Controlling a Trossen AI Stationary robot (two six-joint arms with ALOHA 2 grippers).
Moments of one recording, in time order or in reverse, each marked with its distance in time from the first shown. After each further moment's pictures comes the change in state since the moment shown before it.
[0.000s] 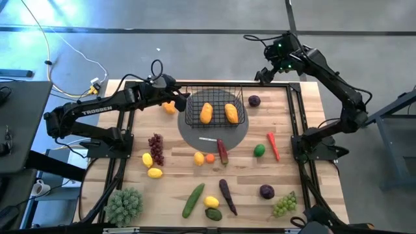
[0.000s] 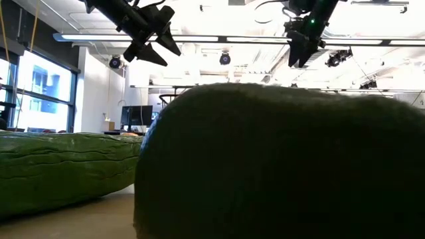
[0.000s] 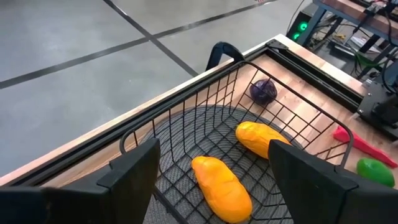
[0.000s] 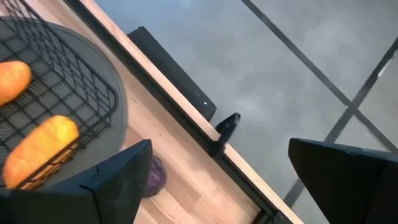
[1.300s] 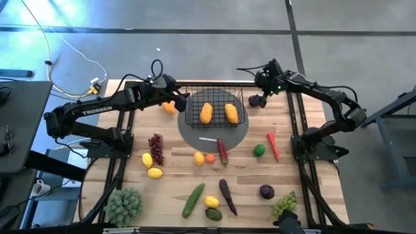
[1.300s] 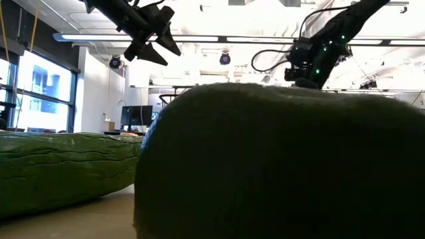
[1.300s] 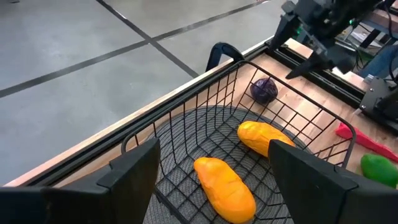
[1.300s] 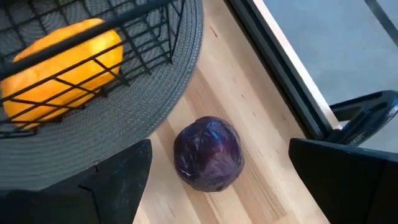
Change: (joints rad) left arm 0.000 0.000 0.000 0.005 0.001 0.037; right arm -0.011 0.021 -0.577 0.456 -0.284 -0.162
